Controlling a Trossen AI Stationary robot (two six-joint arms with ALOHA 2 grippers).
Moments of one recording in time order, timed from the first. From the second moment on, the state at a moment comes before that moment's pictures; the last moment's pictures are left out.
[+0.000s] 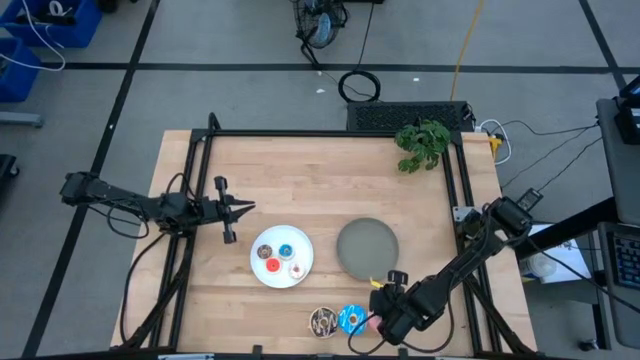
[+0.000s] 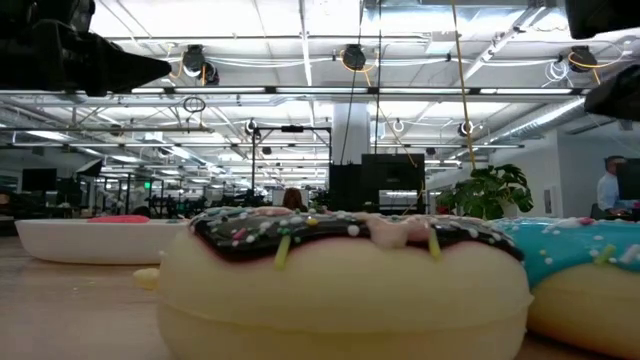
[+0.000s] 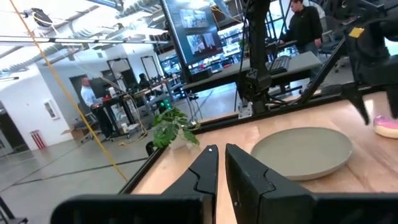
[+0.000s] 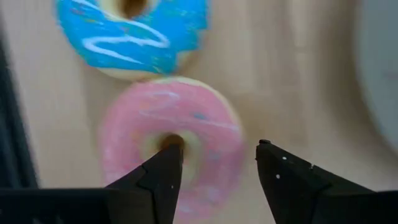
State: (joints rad) left arm -0.21 0.43 0.01 0.54 -0.37 0.36; right arm 0.77 1.85 1.21 -0.74 0.17 0.93
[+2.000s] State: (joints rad) left arm -0.21 0.43 0.01 0.54 -0.37 0.34; right arm 0.63 1.47 1.26 -0.65 0.13 0.80
